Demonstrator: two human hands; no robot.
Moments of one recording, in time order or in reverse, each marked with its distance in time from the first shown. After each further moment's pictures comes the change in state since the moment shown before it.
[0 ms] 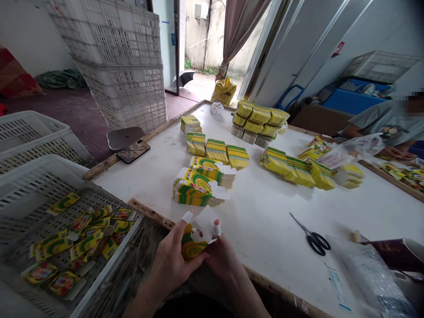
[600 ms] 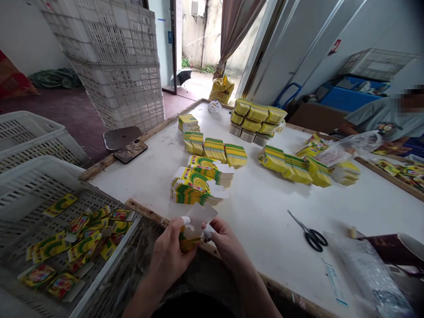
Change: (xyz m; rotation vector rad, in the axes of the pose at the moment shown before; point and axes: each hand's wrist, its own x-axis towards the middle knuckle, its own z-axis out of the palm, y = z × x) left_hand 0.008 -0.003 0.005 0.269 0.082 0.122; right_hand 0.000 -0.023 -0.010 -0.512 0.156 -0.186
